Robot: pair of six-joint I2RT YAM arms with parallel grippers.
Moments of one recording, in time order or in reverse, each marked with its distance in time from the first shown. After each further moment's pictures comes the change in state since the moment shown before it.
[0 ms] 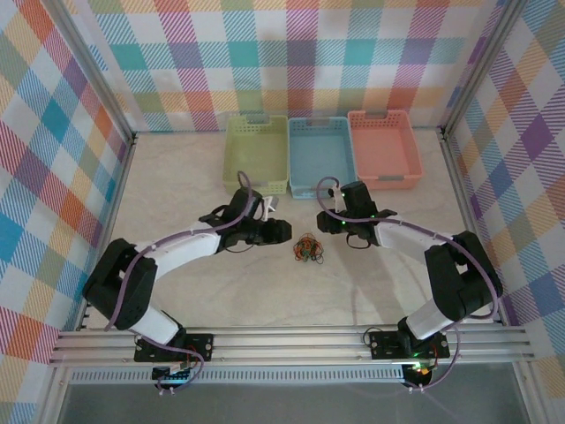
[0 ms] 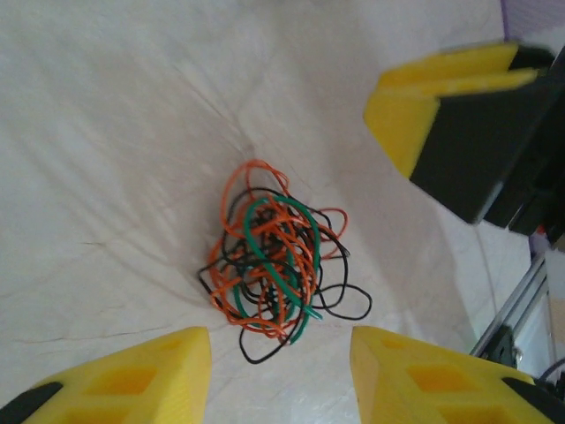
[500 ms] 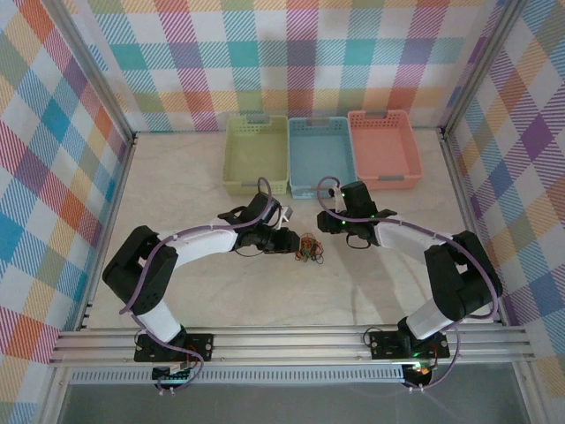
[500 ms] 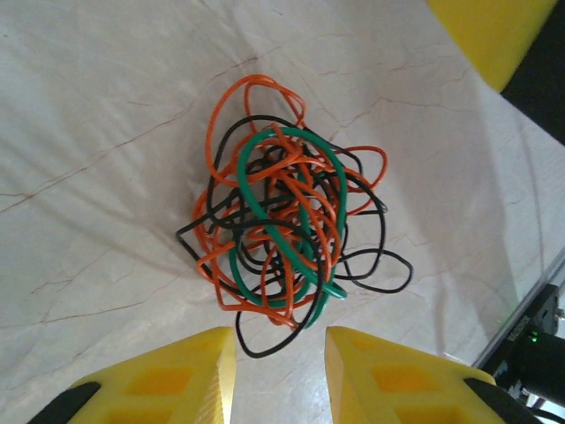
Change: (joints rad) left arm -0.065 0.120 0.078 -0.111 -0.020 0.016; right arm 0.000 0.002 0.001 -0.002 0.002 0.014
